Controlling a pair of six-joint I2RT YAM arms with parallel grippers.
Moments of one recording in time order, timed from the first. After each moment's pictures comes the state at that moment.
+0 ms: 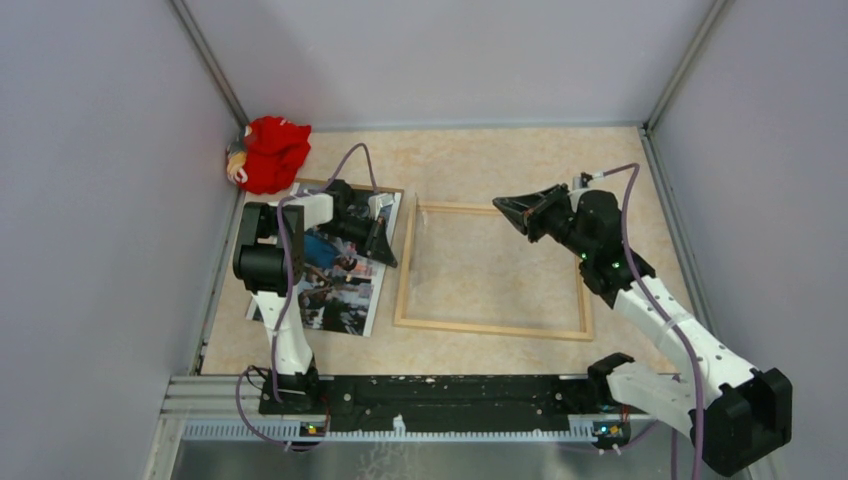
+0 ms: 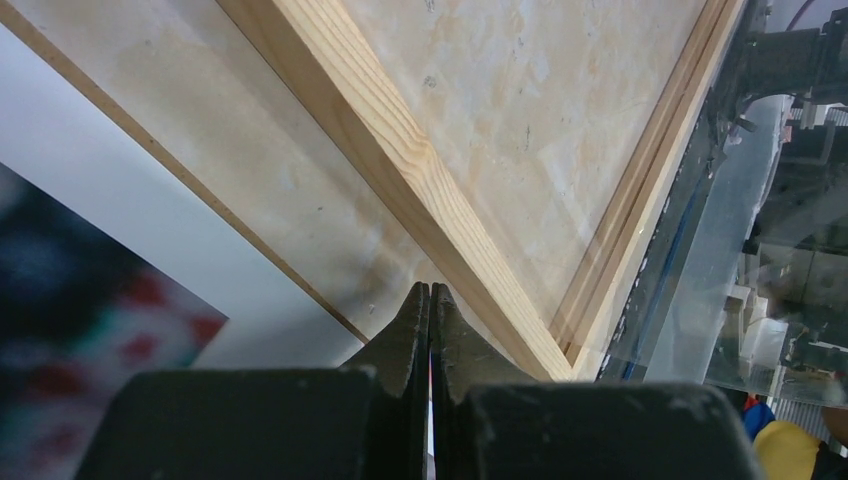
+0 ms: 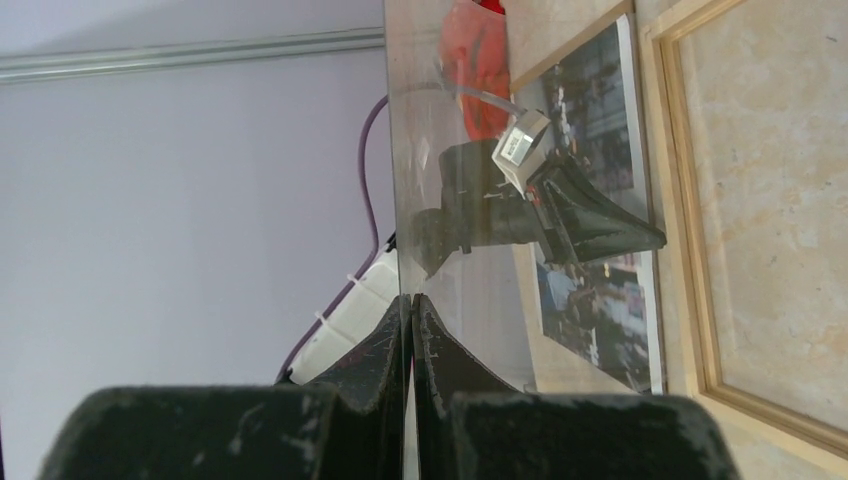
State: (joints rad) left arm -0.12 2.03 1.24 -0.68 0.98 0.39; right arm 0.42 0.97 0.75 0.04 -0.22 1.48
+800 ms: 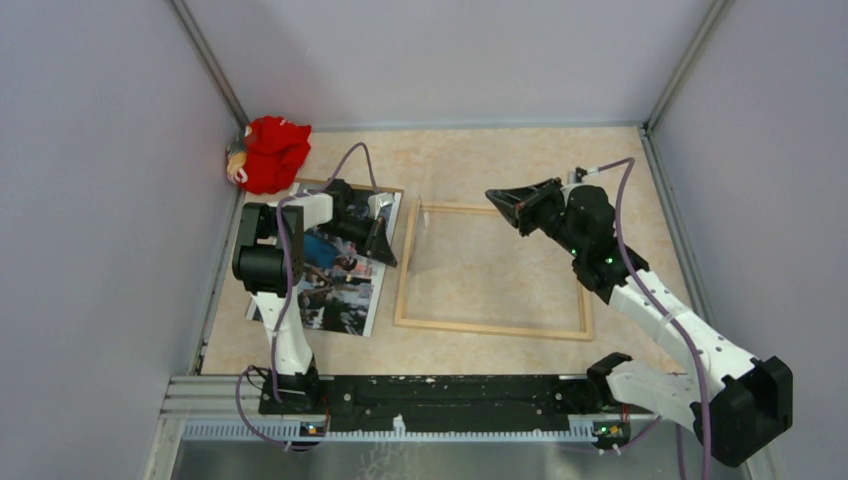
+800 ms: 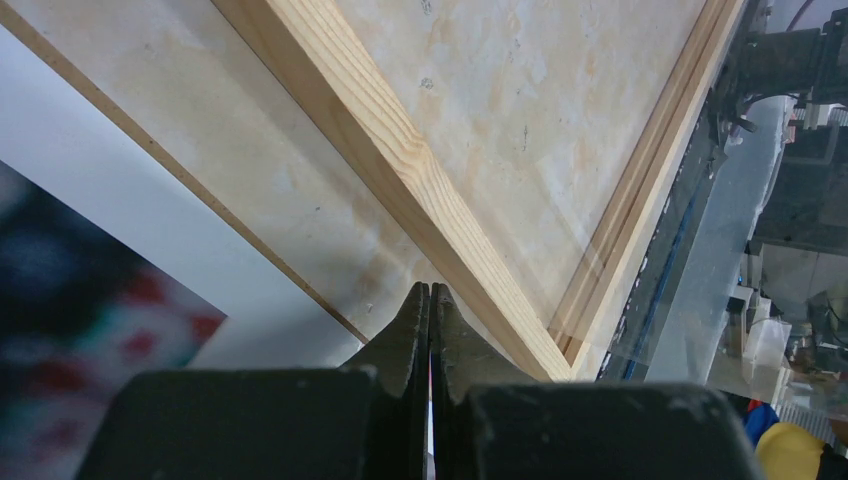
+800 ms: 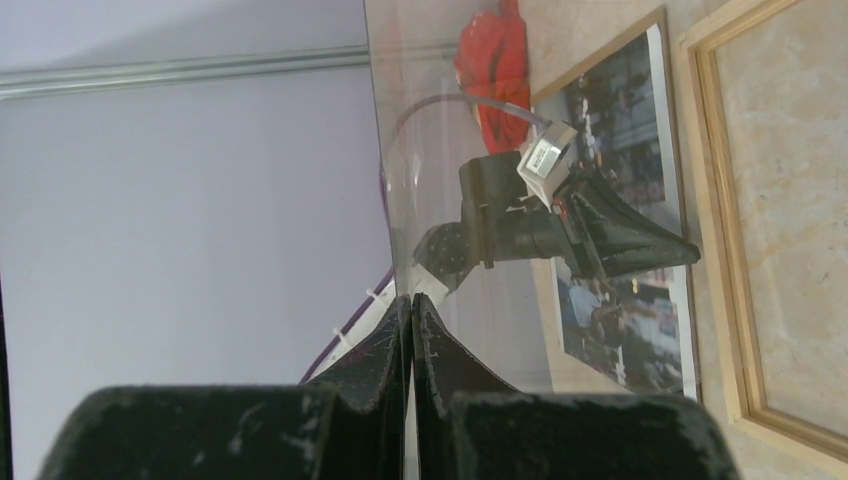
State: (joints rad) left arm -0.12 2.02 1.24 -0.68 0.98 0.39; right arm 0.49 1.02 0.82 0.04 -0.11 1.51
